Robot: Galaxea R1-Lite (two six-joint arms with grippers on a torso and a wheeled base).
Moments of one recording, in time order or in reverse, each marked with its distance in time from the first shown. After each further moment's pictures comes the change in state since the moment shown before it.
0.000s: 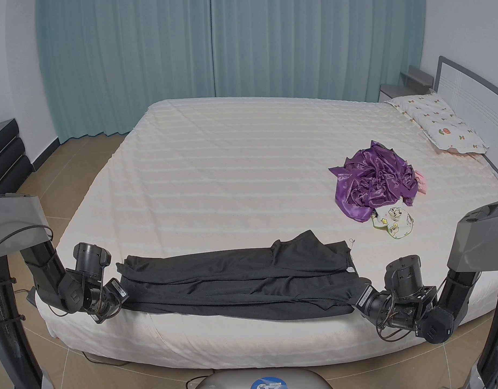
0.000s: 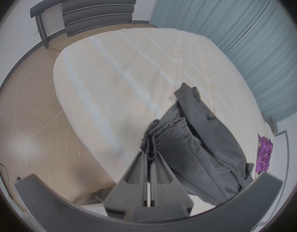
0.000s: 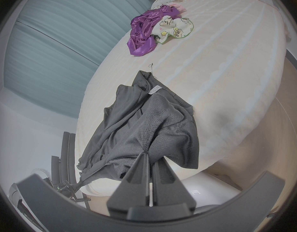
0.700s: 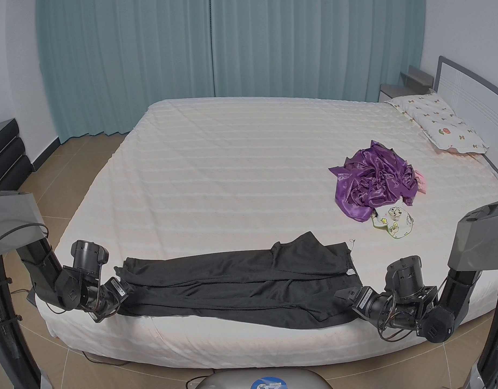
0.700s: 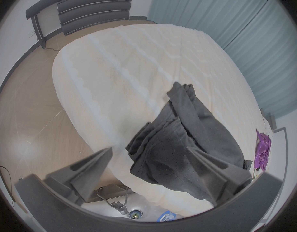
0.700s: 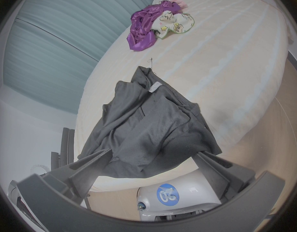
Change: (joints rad) left arm 0.020 -0.047 -0.010 0.020 -0.042 0.010; right arm -0.021 -0.018 0.002 0.008 0.036 -0.027
